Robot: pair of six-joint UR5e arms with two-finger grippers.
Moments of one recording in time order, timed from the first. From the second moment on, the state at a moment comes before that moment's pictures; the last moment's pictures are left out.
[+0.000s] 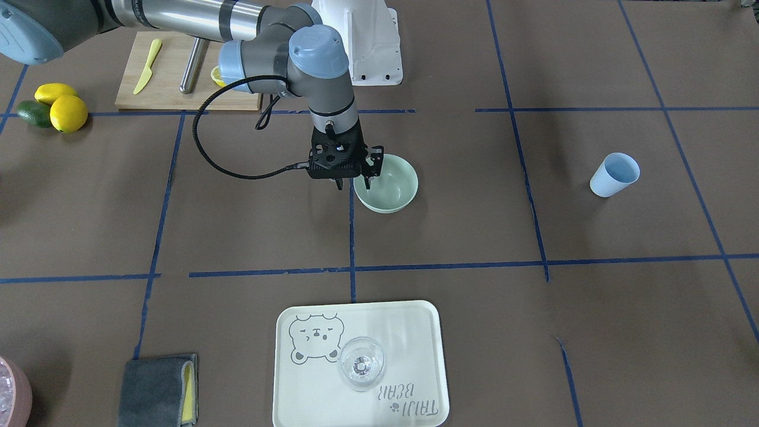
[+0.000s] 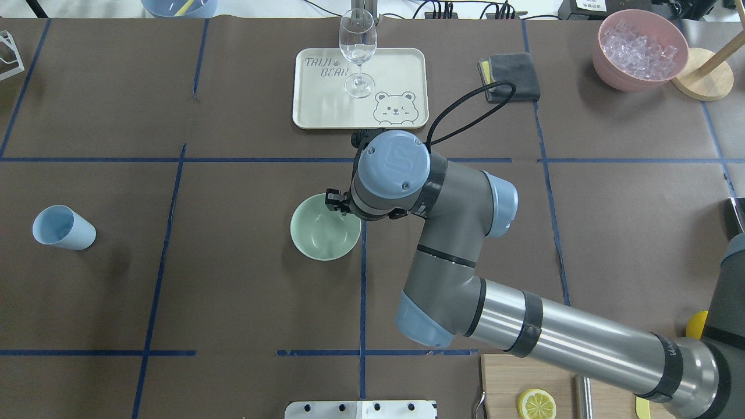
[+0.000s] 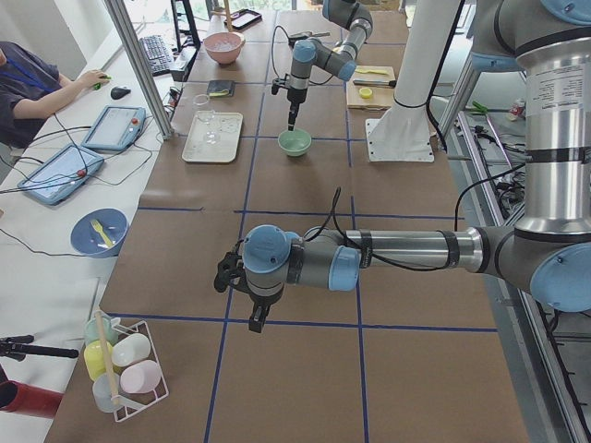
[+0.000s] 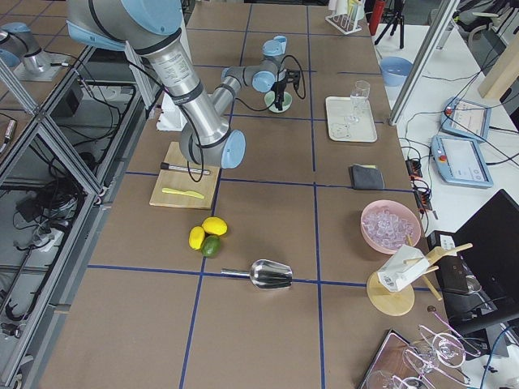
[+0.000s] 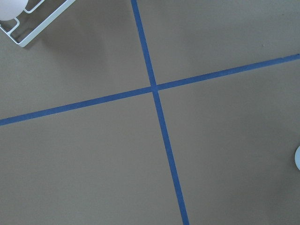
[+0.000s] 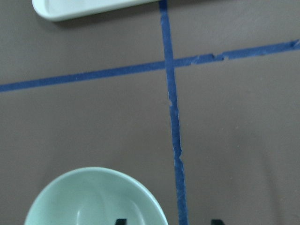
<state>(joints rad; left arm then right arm) -1.61 -1.46 -1.67 -1.71 -2.43 0.17 0.50 -0.80 1.58 -1.43 1.79 1.38</state>
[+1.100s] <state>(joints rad) -1.56 -1.53 -1.68 -1.84 -2.46 0.16 1.20 -1.24 1.68 -1.53 2.27 0.30</state>
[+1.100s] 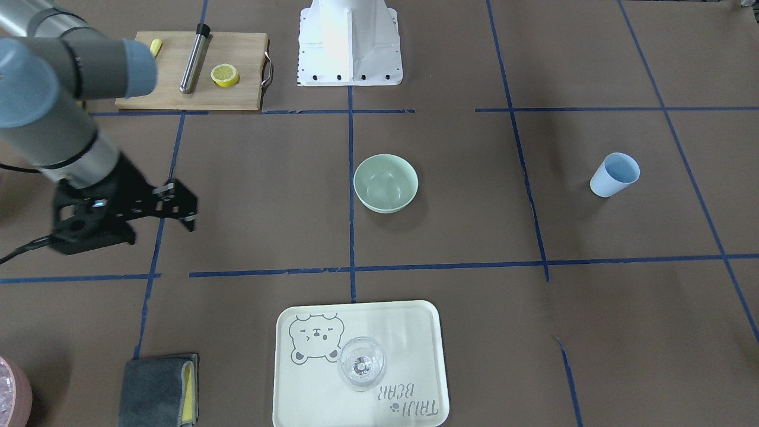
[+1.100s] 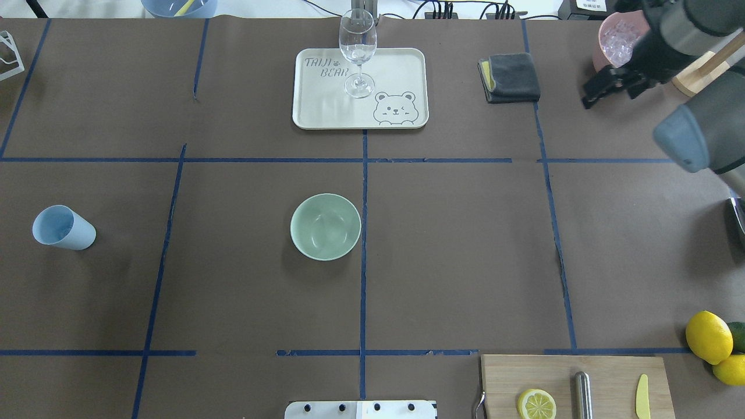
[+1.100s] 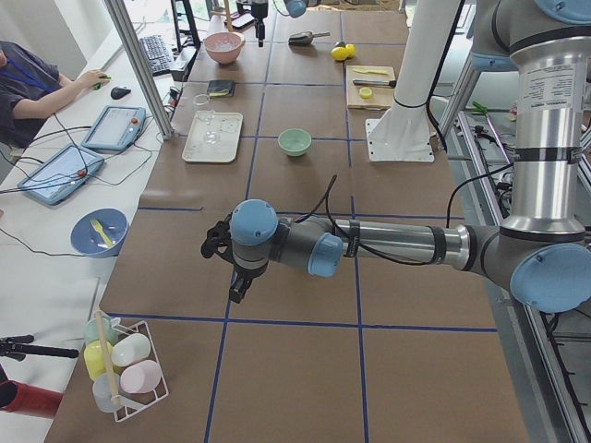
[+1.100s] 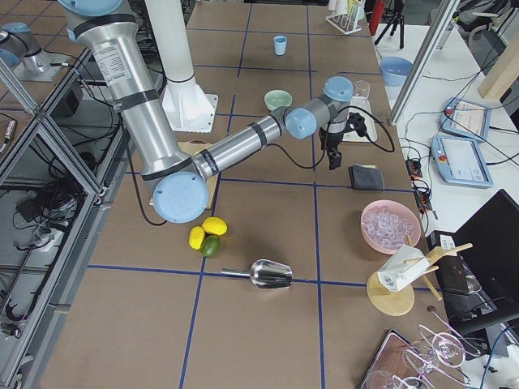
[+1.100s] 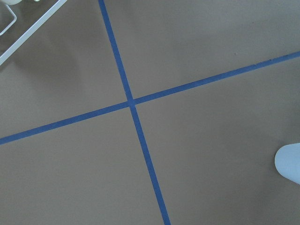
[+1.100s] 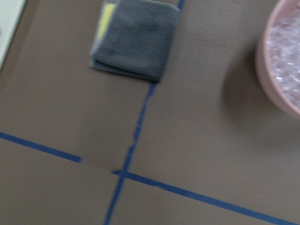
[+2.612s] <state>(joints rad) -1.00 -1.36 -1.68 -3.03 -1.83 -0.78 1.50 -1.59 1.64 -1.45 2.36 -0.03</state>
